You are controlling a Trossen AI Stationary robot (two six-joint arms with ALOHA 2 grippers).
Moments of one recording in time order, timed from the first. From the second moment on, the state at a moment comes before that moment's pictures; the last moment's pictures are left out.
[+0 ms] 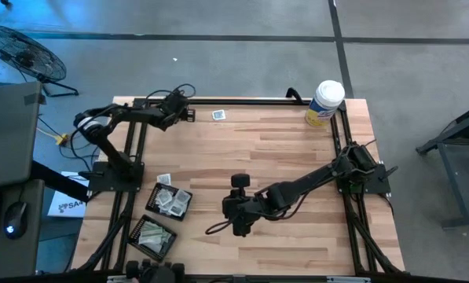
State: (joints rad) left arm 0.82 1.61 0.69 0.00 -0.49 -0.53; right arm 0.40 1.98 1.65 -0.57 0.46 0.11
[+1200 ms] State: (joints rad) left arm 0.29 1.63 0.69 -0.07 0.04 -0.53; right arm 0.40 1.98 1.65 -0.60 0.45 0.14
